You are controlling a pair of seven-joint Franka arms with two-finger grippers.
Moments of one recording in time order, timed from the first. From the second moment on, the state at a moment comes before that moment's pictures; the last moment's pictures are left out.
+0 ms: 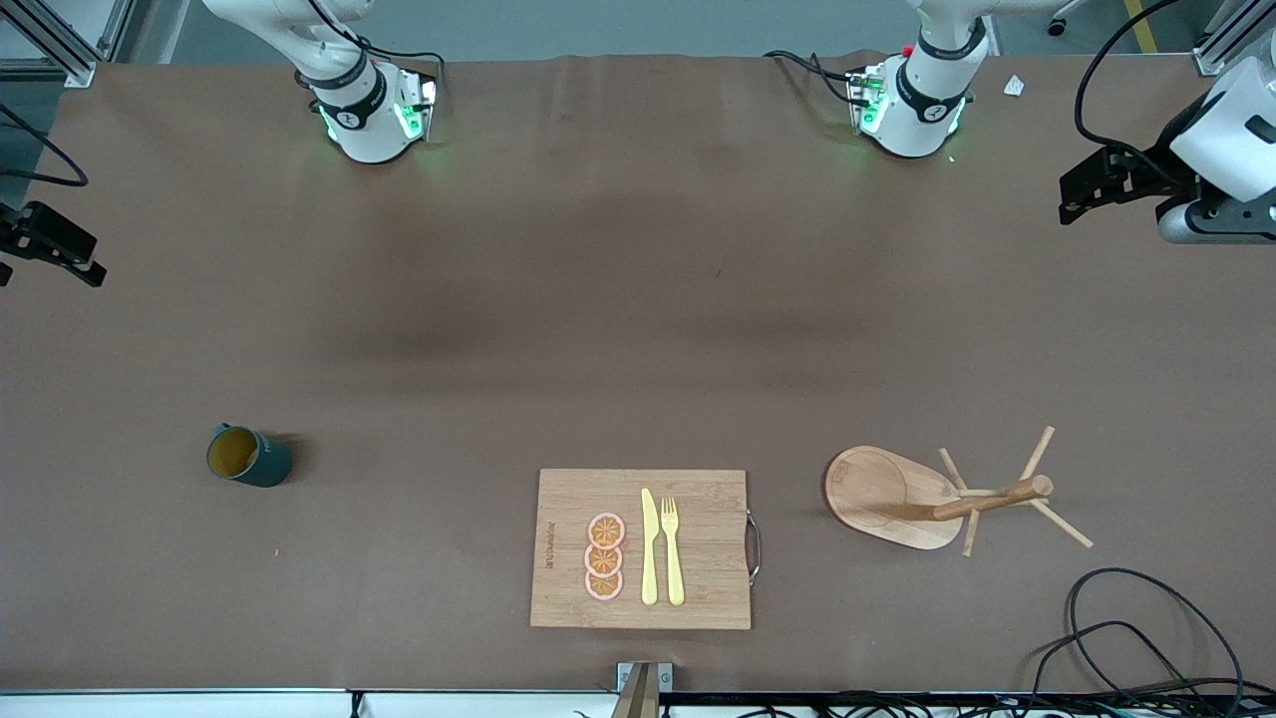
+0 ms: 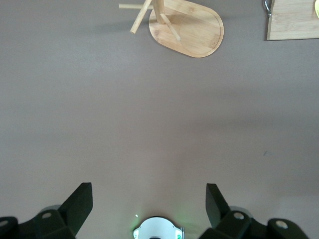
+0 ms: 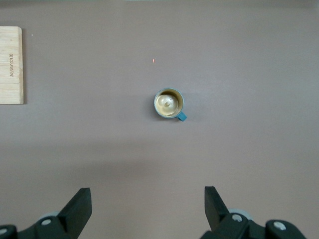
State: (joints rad) left arm 0.00 0.00 -0.13 -1.47 0.02 1.37 -0.07; right arm 0.00 -0.05 -0.09 -1.61 -0.02 1.66 -0.08
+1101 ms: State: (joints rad) left arm 0.00 0.00 -0.12 -1.47 0.02 1.38 -0.07; right arm 0.00 0.22 -0.10 -1.64 0.00 1.86 -0.08
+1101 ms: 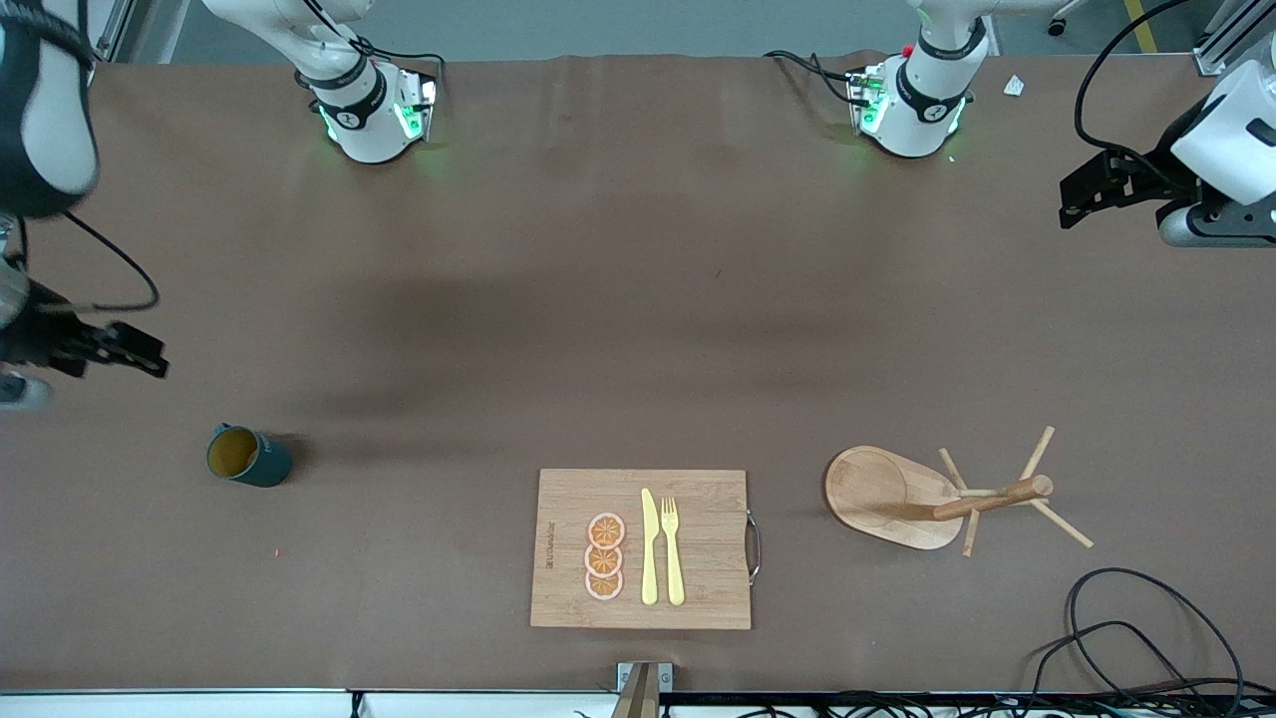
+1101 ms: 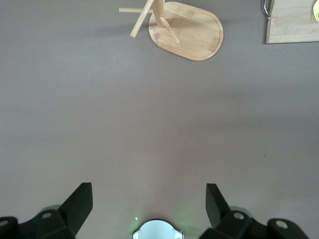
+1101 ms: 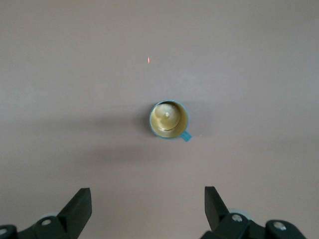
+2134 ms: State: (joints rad) left arm 0.00 0.00 -0.12 -1.47 0.02 1.38 -0.07; right arm -0.01 0.62 -0.10 -1.64 0.09 2.21 -0.08
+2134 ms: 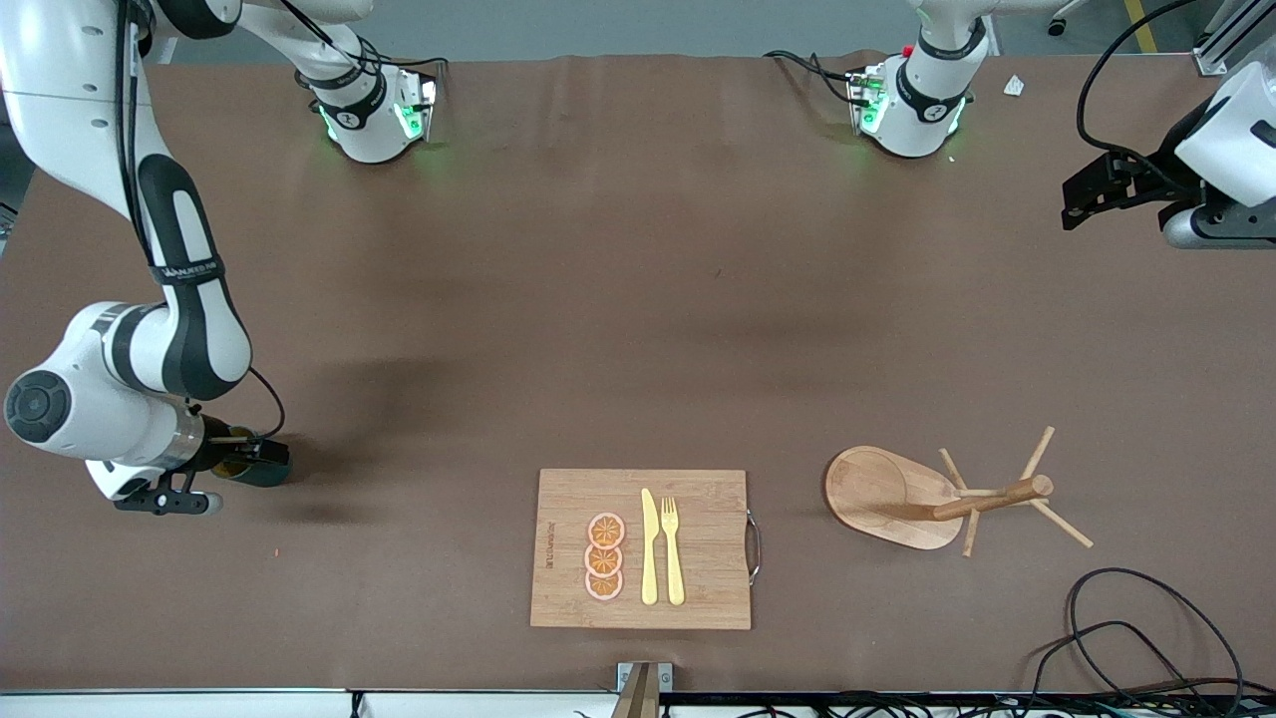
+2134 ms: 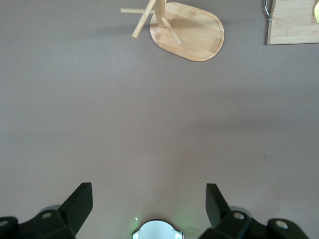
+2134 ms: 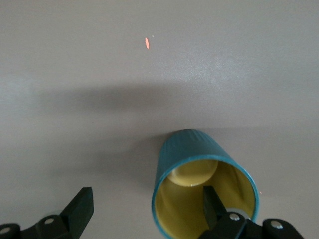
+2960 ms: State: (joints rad) left arm 0.00 0.01 -0.12 -1.47 0.02 1.38 -0.04; right arm 0.01 0.64 -0.09 -1.61 0.01 2.22 -0.11
